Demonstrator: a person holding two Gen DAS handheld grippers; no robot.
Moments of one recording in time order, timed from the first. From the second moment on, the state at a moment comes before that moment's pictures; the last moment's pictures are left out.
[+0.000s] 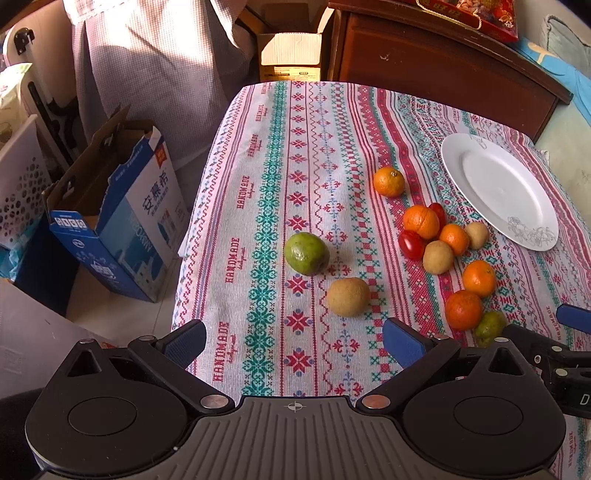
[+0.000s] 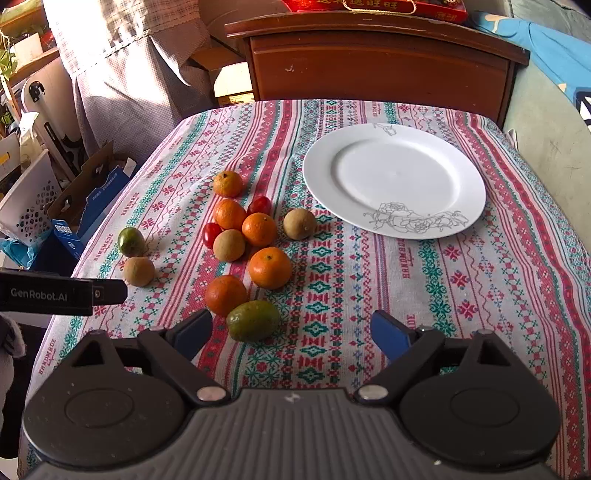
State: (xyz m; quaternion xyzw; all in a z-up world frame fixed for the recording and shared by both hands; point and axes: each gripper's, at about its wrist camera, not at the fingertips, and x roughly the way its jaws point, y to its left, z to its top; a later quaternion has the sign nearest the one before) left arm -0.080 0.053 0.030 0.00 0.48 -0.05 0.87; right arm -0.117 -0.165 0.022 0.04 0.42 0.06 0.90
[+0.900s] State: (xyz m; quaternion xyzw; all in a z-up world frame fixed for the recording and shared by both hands) left arm -0.073 0.023 0.009 0.04 0.47 -0.05 0.88; right arm -0.116 -0.156 0.002 0.03 0.40 0.10 0.91
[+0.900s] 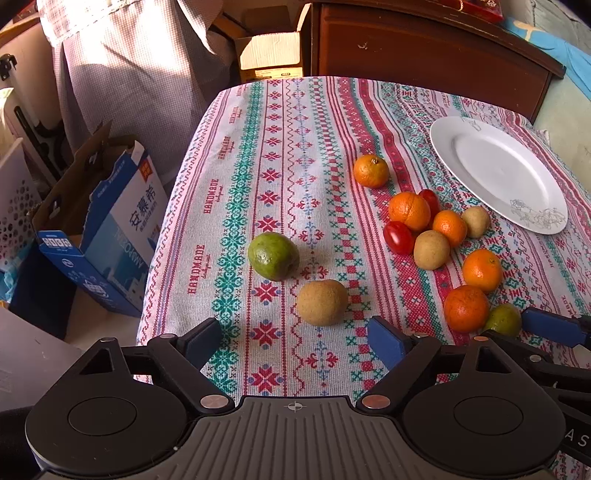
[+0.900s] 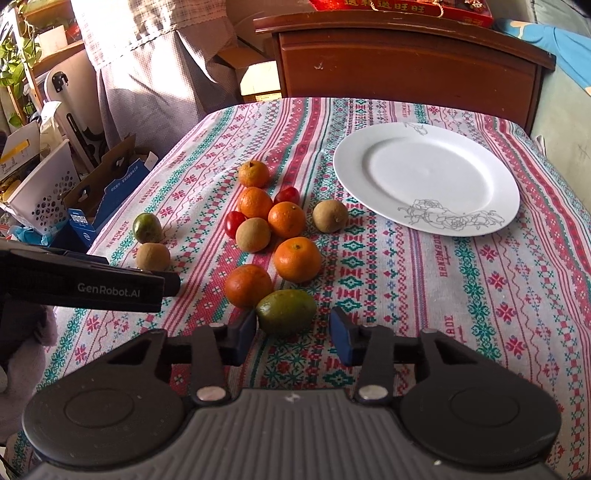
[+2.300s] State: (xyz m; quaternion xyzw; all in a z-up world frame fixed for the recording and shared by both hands) left arm -0.079 0.026 0.011 0.01 0.42 -0.09 0.90; right arm -0.112 -0.163 0.002 0.06 0.40 0.10 0.91
